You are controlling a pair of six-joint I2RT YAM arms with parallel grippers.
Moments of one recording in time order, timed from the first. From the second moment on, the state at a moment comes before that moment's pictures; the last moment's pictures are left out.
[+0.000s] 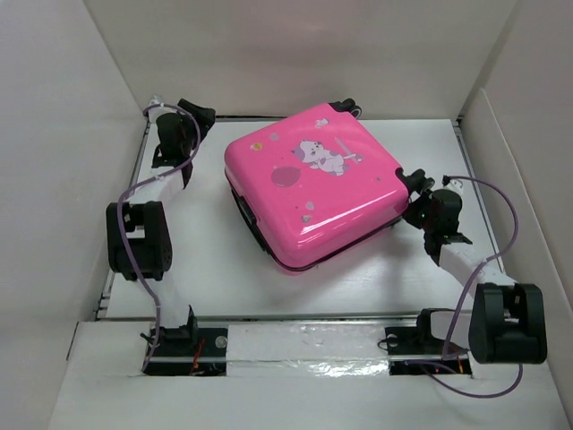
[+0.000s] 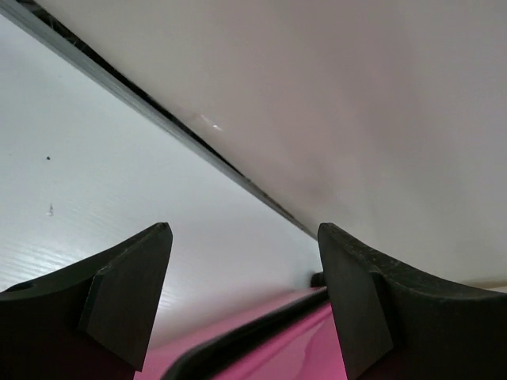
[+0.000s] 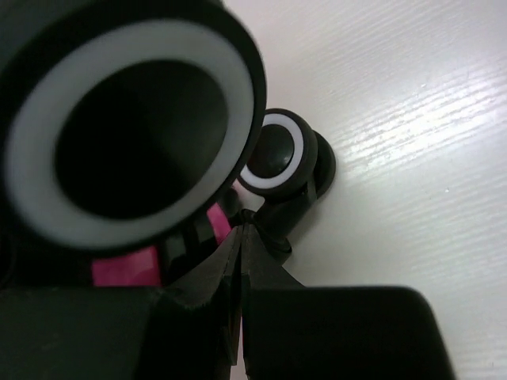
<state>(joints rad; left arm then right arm) -0.01 1.75 1.24 0.35 0.02 -0.90 -0.01 1.17 0.49 0.22 -0.01 0.56</state>
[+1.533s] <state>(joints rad) -0.08 0.40 0.26 0.33 0.07 -0.88 0.47 0.61 0.38 0.18 -0.27 0.39</state>
